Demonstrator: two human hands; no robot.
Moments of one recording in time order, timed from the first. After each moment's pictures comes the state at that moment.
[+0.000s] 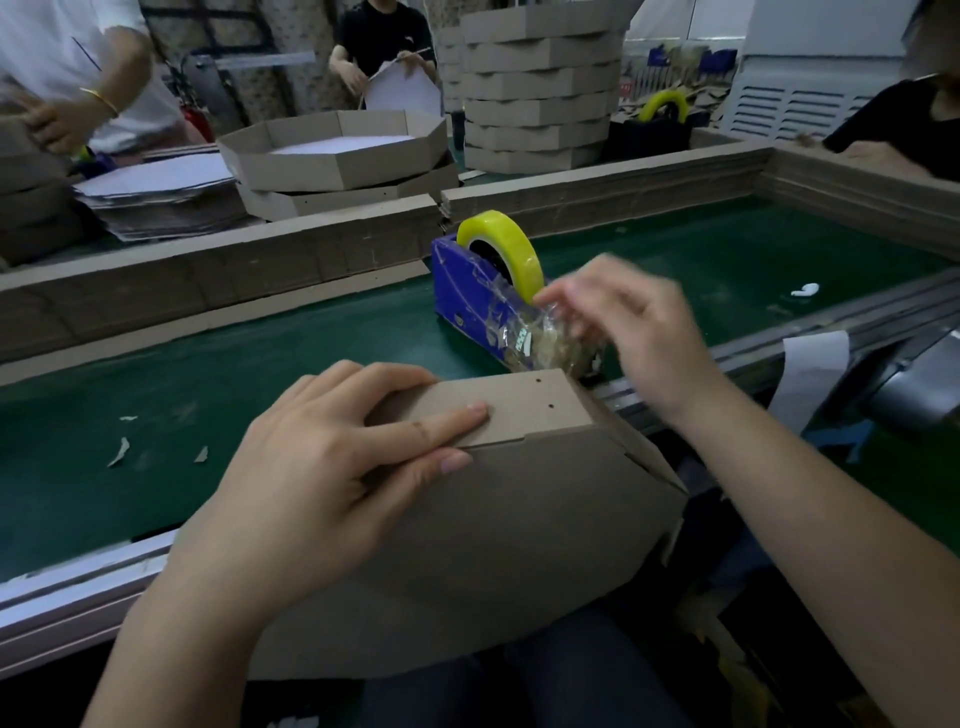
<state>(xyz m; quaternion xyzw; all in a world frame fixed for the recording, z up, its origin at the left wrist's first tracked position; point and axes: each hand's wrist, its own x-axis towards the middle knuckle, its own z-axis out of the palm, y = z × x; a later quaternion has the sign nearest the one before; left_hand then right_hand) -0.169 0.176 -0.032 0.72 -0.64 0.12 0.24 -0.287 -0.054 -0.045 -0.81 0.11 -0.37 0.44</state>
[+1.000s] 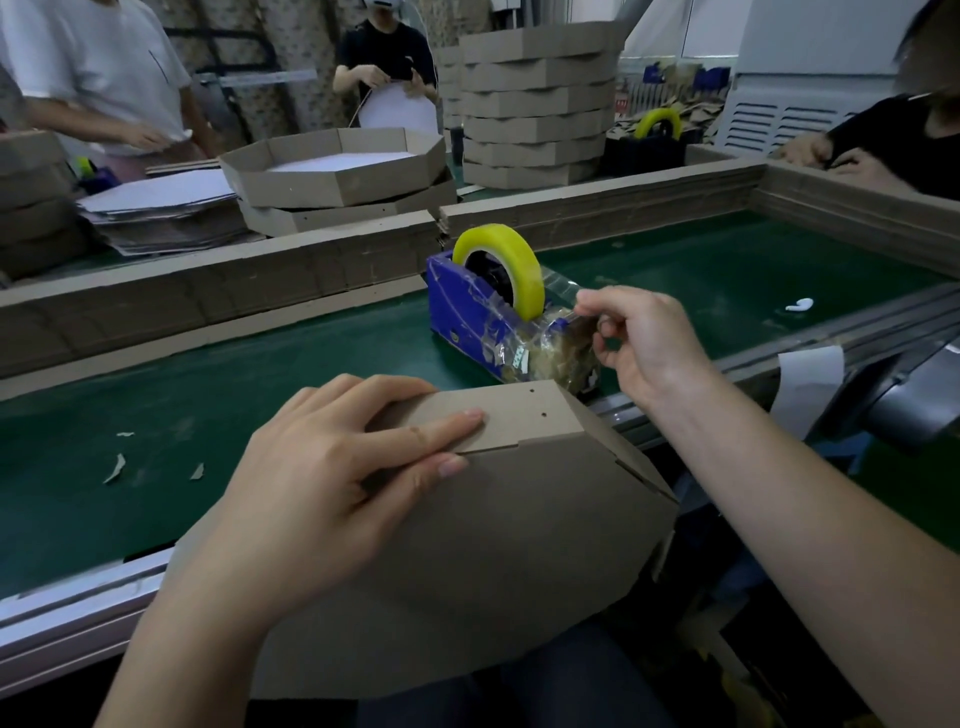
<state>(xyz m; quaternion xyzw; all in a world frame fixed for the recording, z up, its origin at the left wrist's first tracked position) -0.166 0.169 -0.033 0.73 -0.63 0.13 0.24 -0.261 -0.093 -0.054 -0.53 0.29 -0.39 0.69</state>
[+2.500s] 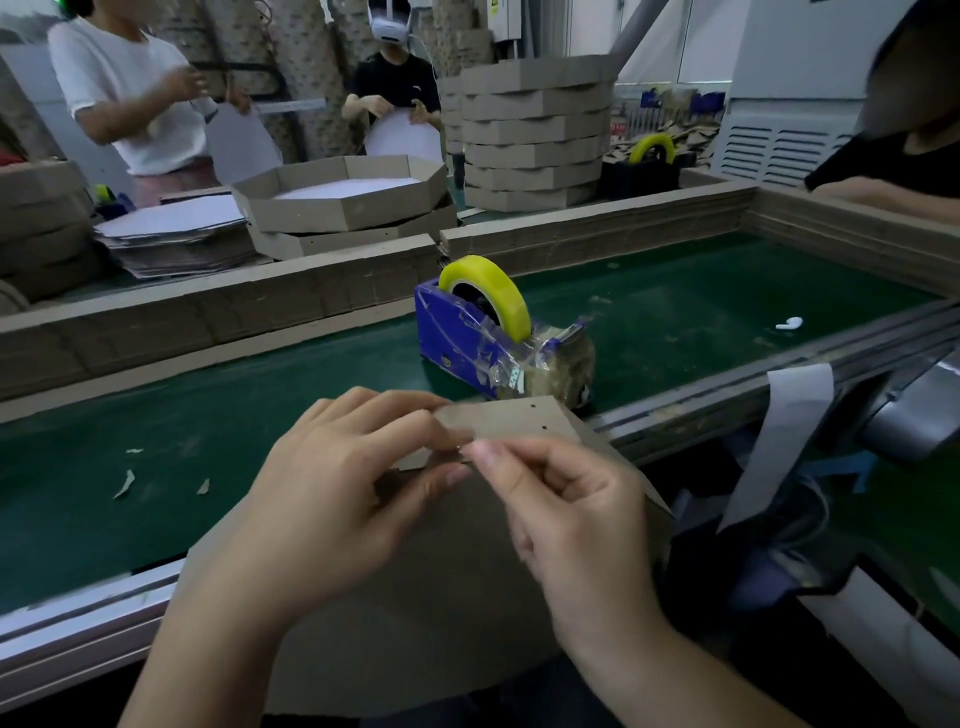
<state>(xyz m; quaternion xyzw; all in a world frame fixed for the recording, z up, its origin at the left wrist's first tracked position) -0.175 0.162 -0.027 0.72 -0.63 0.13 0.25 -0.303 0.068 -0.068 -0.59 0.16 -0.46 0.64</state>
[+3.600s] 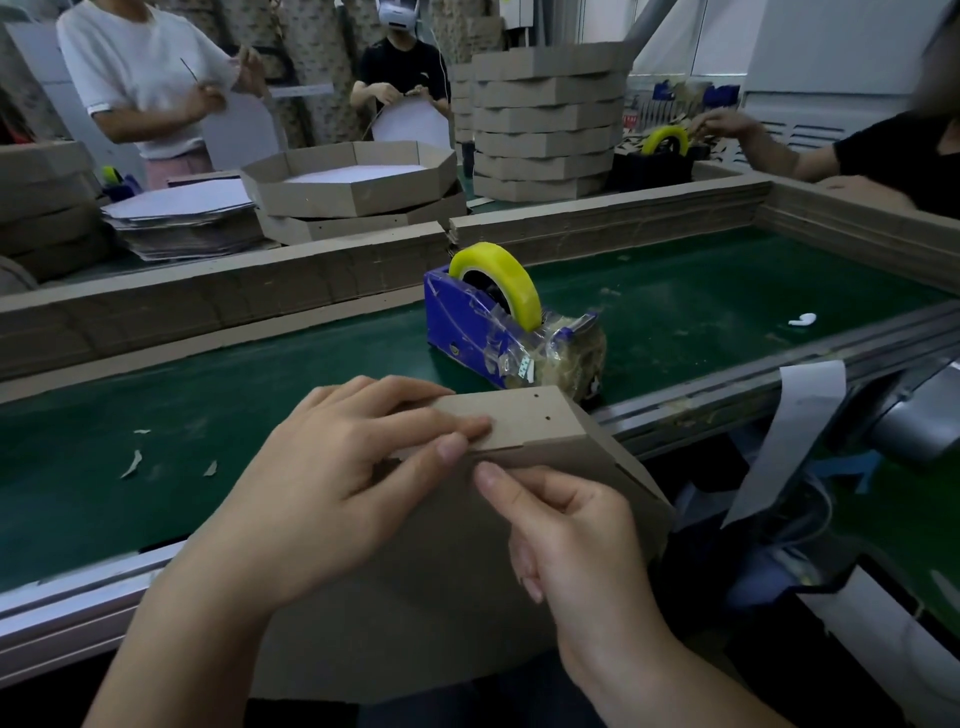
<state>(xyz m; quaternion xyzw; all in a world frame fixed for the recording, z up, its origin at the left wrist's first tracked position) -0.174 0.170 -0.018 0.74 -0.62 0.04 0.26 -0.306 0.075 -0.078 -0.52 0.25 -0.33 0.74</state>
